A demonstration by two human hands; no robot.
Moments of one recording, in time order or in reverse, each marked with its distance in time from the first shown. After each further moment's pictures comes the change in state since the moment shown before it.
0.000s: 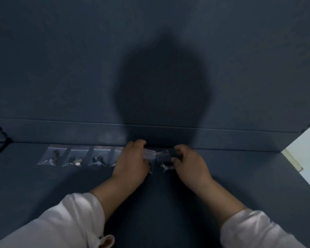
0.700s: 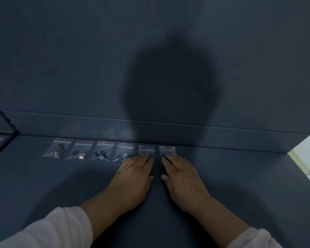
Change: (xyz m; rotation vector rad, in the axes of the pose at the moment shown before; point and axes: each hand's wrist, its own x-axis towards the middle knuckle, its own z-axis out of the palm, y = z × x) left_hand -0.034 -0.028 0.020 0.466 -0.072 0.383; right_hand -0.028 0.024 0.035 -0.570 -0.028 -0.434
